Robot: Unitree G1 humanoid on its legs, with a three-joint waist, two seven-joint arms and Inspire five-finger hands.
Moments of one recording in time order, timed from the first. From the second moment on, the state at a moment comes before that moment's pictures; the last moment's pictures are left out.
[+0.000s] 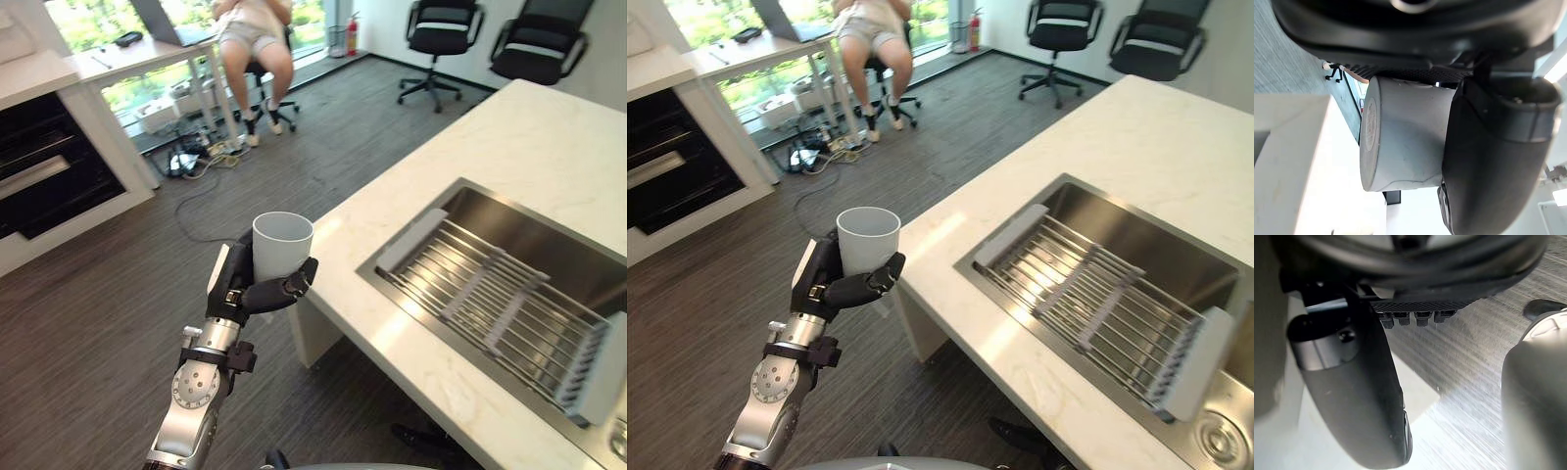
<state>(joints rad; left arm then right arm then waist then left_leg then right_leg) 0.15 0.27 -0.17 -0.15 -0.25 -0.34 -0.03 0.27 -0.14 -0.19 0.93 0.22 -0.27 0.31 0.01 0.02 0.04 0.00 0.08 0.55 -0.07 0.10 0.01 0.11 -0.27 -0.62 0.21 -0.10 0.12</state>
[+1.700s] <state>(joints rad) 0.16 0.29 -0.30 -0.10 -0.32 -0.37 -0.09 0.14 -0.11 -0.03 0.86 0.23 -0.26 0.22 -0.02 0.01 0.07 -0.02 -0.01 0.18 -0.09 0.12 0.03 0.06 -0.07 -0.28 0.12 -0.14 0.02</state>
